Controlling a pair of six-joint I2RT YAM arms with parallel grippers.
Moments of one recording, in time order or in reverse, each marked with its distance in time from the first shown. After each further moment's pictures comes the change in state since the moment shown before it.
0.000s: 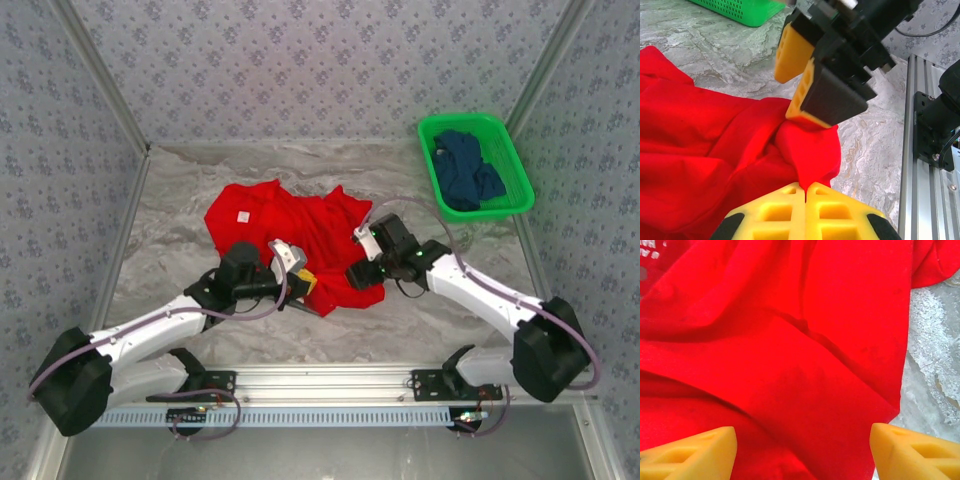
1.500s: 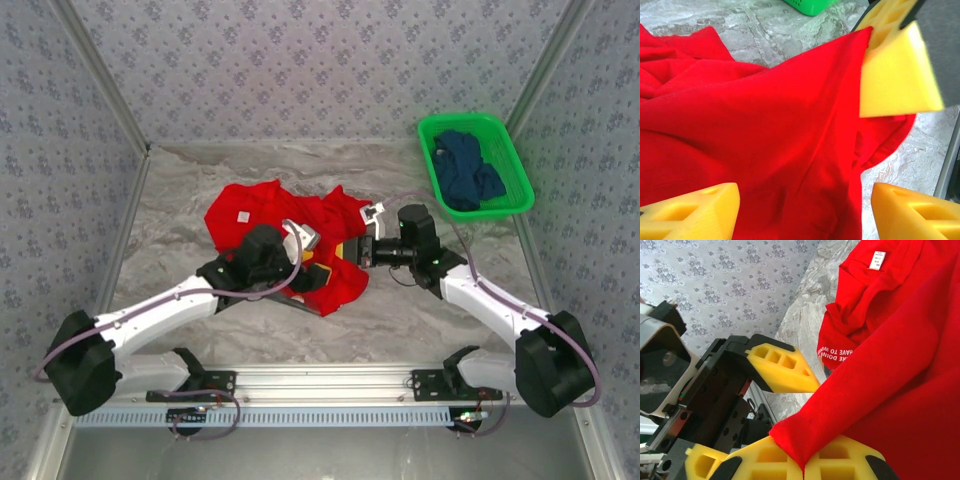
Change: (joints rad) left arm -0.080 0.135 0.269 -0.264 -0.280 -0.139; right arm -0.140 -0.104 -0.166 0.623 -0.653 0.574
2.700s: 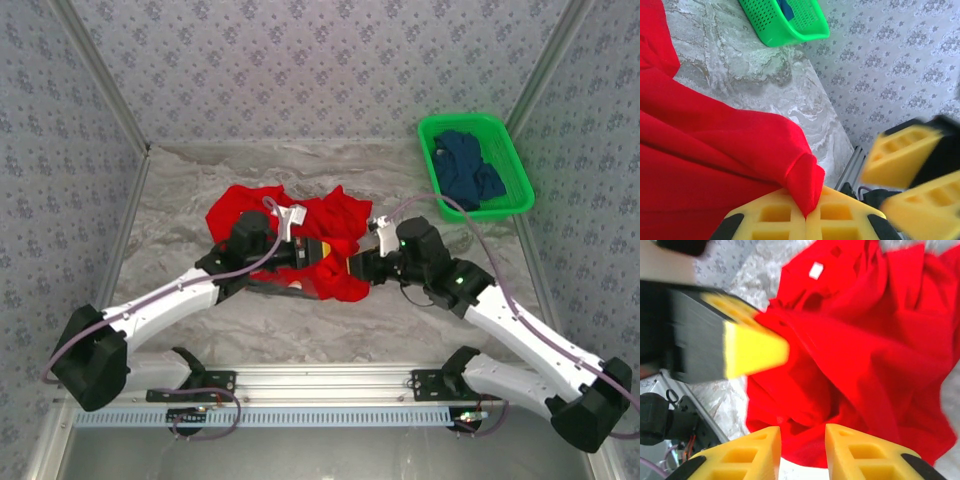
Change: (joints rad) left arm 0.110 0.025 -0.013 0.254 0.280 -0.581; right arm 0.210 -0.245 0.125 -0.521 0.502 -0.192
